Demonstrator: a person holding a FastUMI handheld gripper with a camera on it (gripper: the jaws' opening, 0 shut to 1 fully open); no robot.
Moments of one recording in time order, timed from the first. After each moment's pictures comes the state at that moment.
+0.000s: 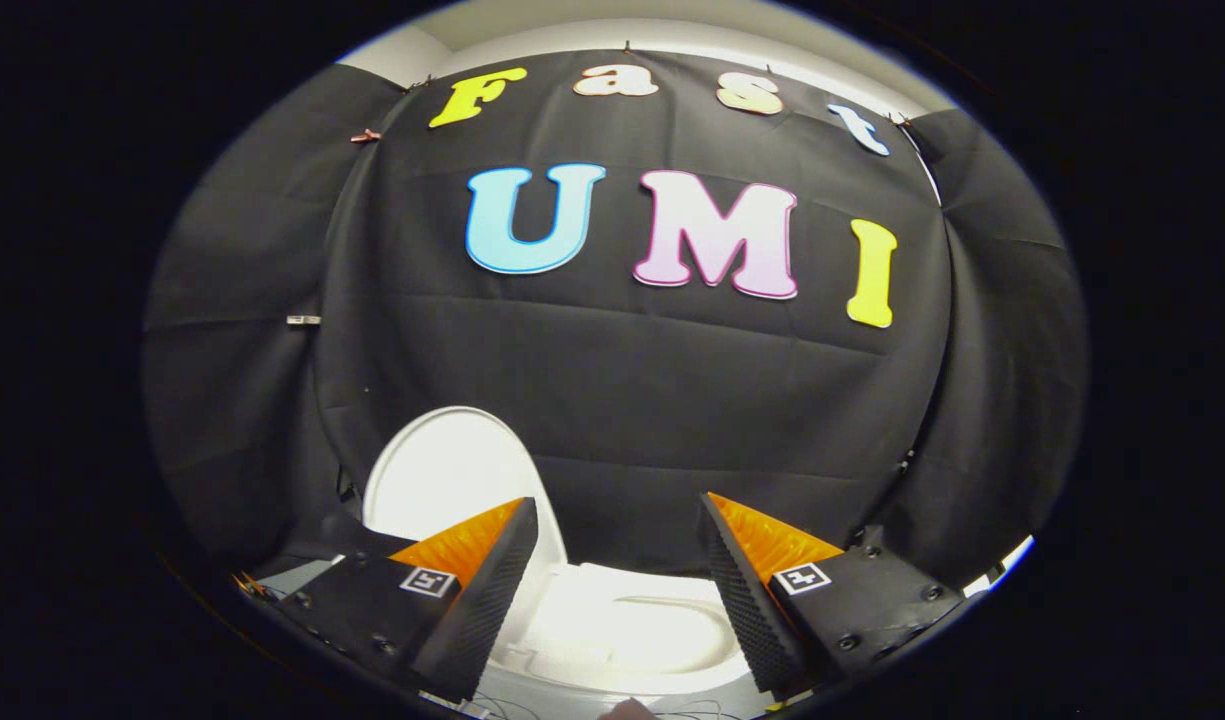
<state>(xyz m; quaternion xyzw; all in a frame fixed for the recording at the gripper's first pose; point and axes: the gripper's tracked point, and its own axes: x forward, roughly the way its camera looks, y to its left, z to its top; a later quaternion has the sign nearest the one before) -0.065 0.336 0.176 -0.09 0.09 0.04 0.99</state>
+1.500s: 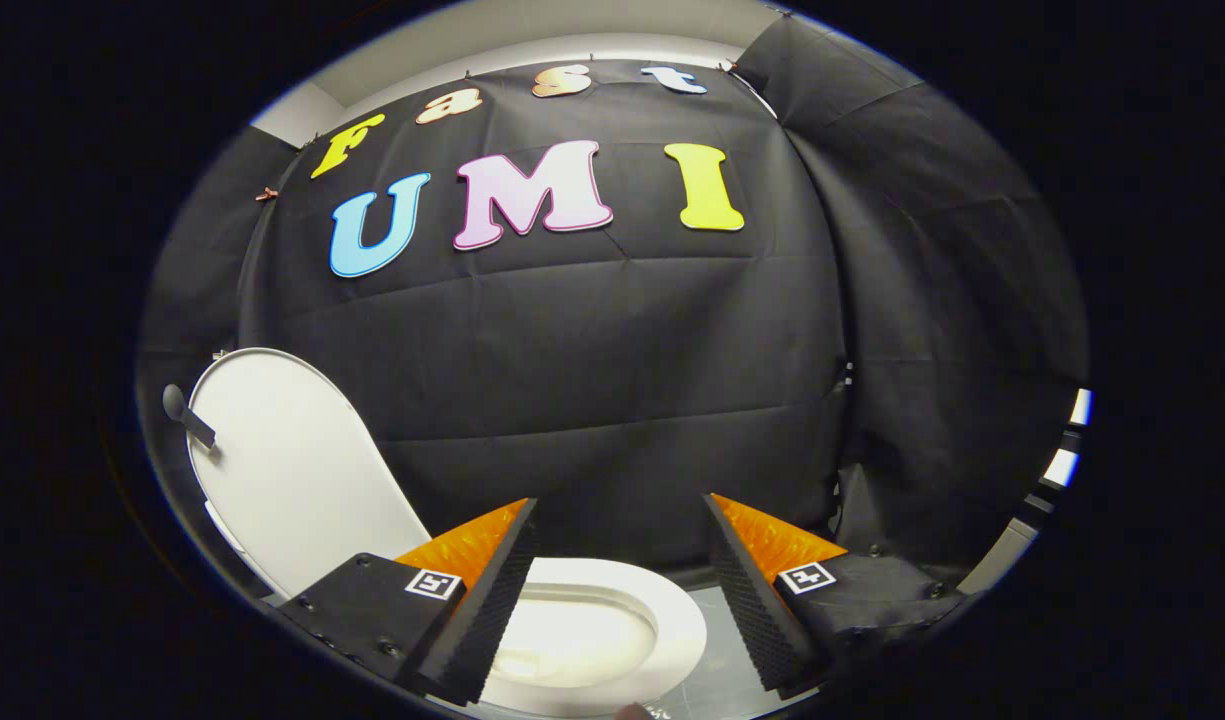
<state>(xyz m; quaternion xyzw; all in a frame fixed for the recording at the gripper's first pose) -0.020 0.074 0.009 0.01 0.02 -0.02 1.00</state>
